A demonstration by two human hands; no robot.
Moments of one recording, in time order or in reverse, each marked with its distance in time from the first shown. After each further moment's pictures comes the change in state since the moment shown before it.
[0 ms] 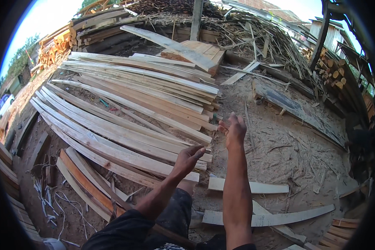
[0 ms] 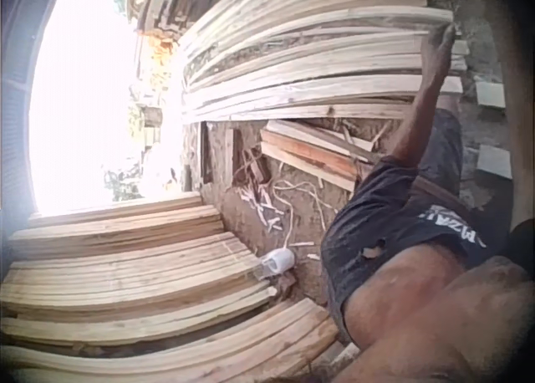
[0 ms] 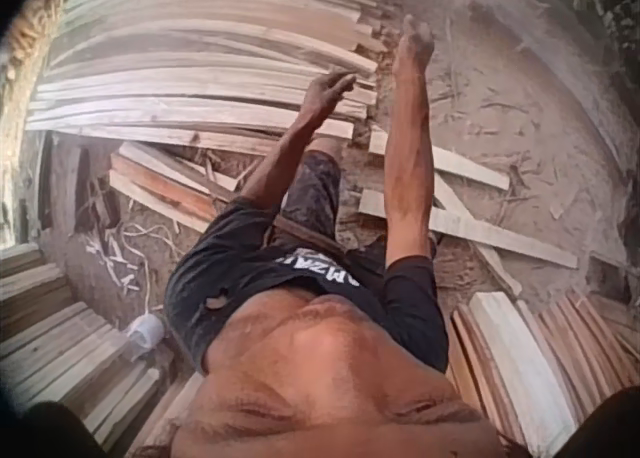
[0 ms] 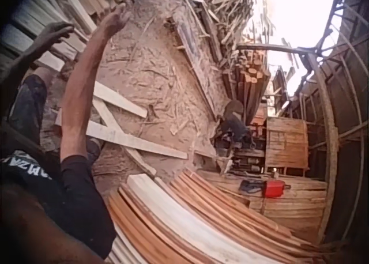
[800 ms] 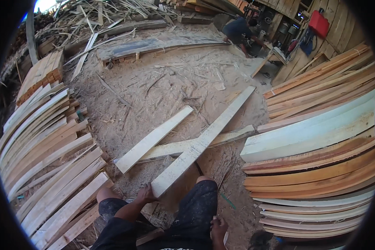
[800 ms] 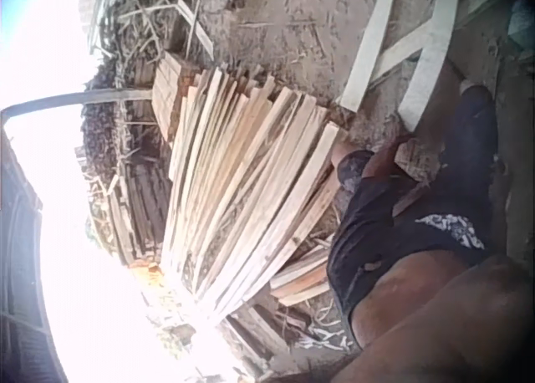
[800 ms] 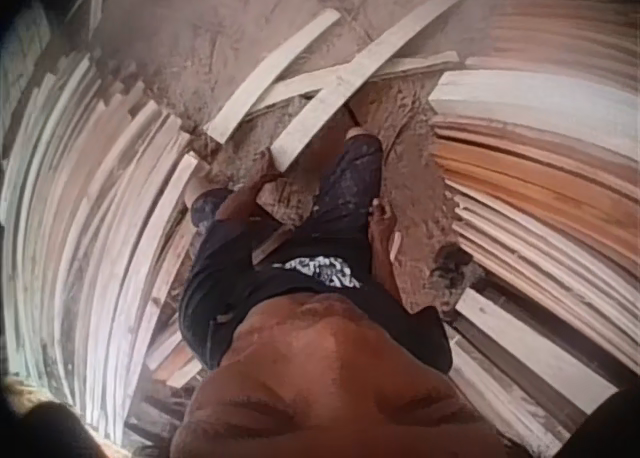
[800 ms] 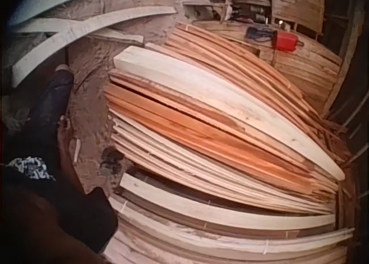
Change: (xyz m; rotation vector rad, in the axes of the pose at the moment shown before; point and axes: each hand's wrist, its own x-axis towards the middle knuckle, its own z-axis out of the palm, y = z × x) left_hand -0.116 -0.289 0.159 1.210 -1.136 0.007; right_hand -0.450 0.175 -0.393 -0.391 1.213 0.161
